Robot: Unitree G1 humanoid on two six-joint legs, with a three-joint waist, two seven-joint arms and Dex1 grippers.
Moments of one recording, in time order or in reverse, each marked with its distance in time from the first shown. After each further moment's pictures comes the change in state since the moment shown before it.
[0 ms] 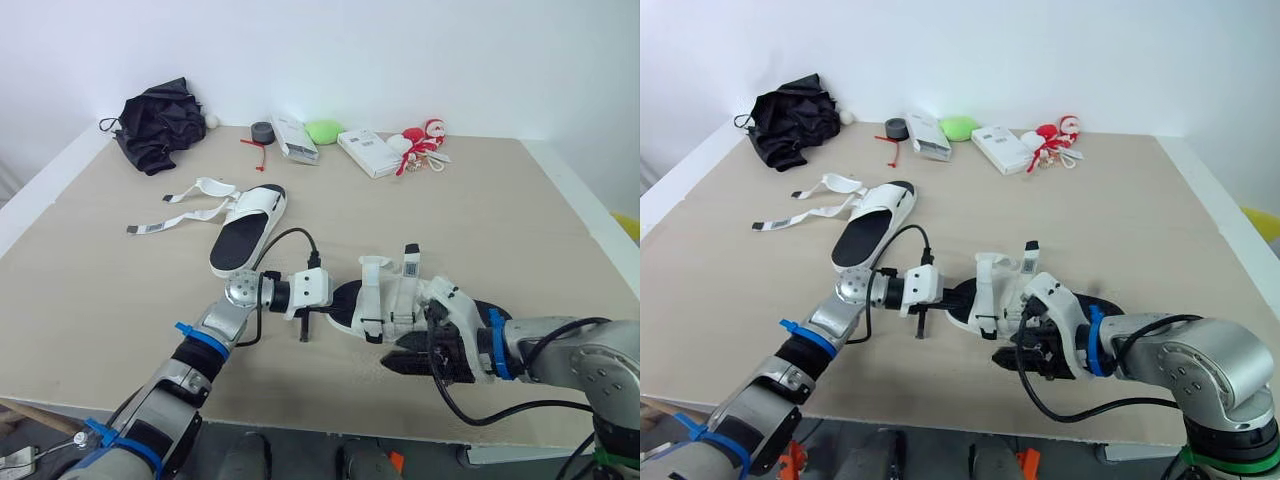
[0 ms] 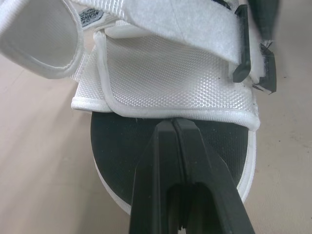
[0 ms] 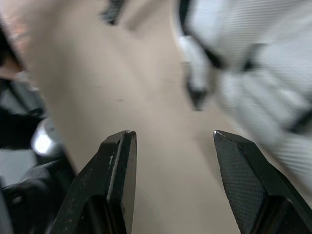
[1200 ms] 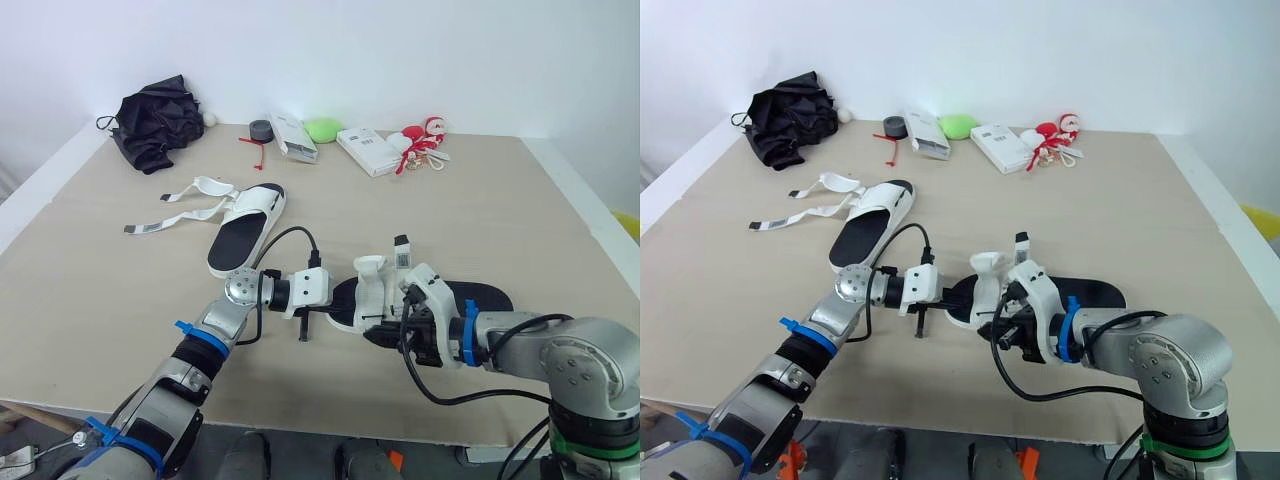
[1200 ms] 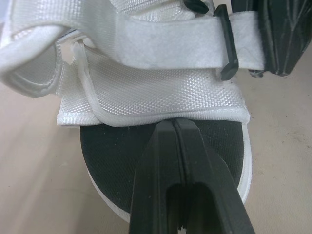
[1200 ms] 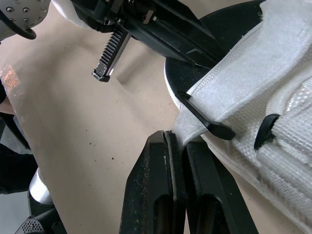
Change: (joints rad) left arm -0.003 -0.005 0.009 0.000 0.001 -0.010 -0.013; right arm -0.051 0.175 -0.005 0.046 0.026 0.010 -0.113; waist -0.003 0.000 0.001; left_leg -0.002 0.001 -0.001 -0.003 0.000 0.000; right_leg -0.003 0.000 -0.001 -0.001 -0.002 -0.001
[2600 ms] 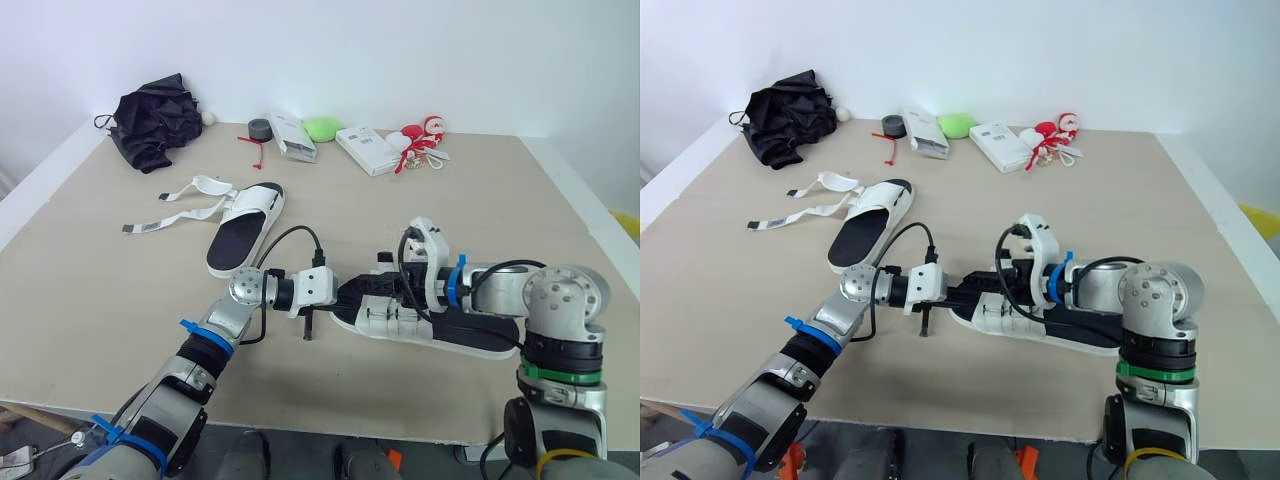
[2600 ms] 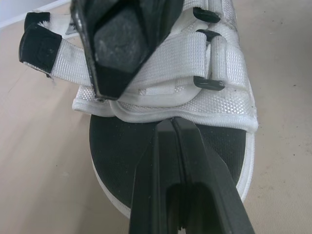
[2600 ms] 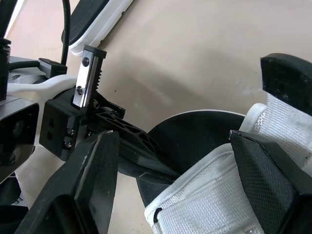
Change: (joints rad) left arm -0.012 -0.017 -0.002 0.016 0.011 -0.006 0.016; right arm -0.307 0.114 -0.052 0.473 0.003 -0.069 -0.232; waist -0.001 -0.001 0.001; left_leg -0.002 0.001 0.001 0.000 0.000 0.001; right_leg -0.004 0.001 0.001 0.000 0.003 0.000
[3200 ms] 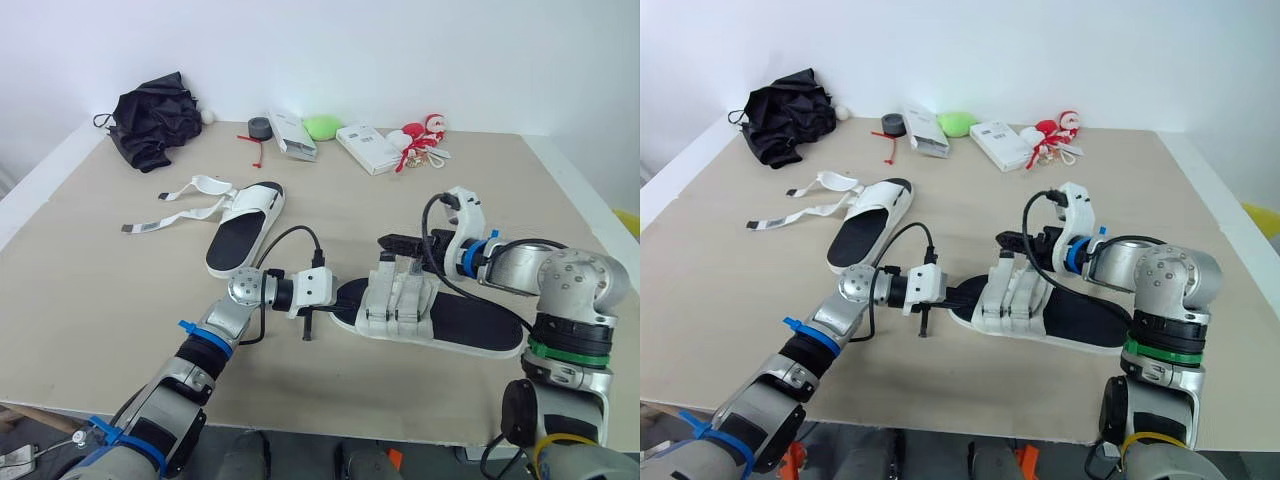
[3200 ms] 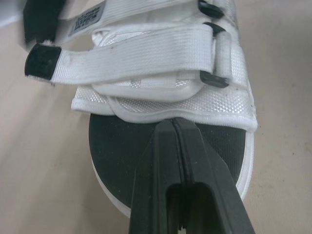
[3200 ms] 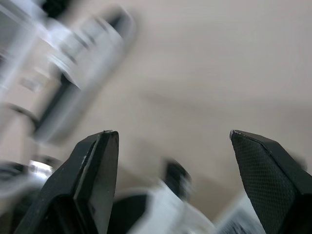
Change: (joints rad) left arm 0.013 -0.017 0.025 -0.028 -0.048 0.044 -0.016; right arm -0.081 -0.055 -0.206 0.070 -0.025 -0.127 0.051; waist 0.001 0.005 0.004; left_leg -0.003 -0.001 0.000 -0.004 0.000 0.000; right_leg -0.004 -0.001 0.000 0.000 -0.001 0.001
